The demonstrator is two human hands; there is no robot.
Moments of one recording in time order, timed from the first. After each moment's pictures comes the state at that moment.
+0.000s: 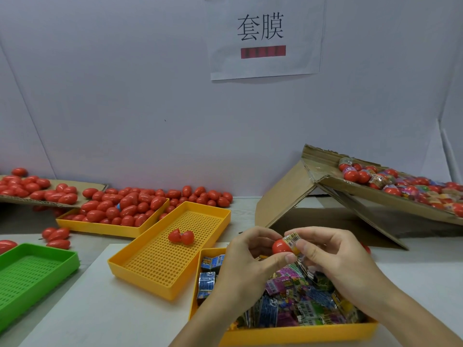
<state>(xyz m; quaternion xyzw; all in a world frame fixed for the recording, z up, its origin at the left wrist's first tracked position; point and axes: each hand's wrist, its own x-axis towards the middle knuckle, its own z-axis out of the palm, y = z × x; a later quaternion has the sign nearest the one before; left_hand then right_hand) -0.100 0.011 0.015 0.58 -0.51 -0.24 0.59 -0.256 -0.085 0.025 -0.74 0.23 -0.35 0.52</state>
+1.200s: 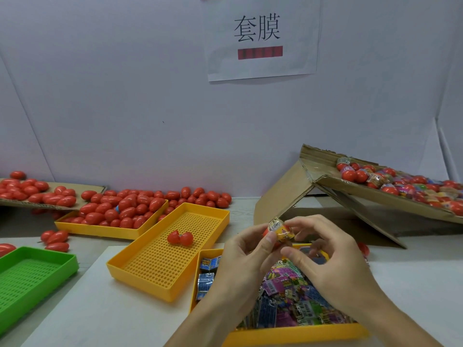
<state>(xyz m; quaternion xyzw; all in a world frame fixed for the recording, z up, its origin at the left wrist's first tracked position) -0.106 0.010 0.019 0.40 -0.37 -0.42 0.72 -0.246 -0.073 0.021 -0.81 0.19 -0.47 0.30</state>
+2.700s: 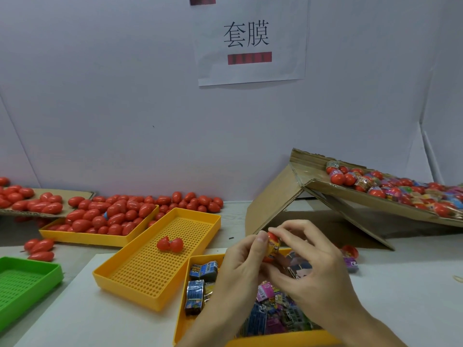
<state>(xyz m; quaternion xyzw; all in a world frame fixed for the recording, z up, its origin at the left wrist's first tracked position) -0.116 0.008 0.018 0.46 -0.45 -0.37 0.67 -0.239 -0.070 0.007 -0.83 0.14 -0.51 0.18</state>
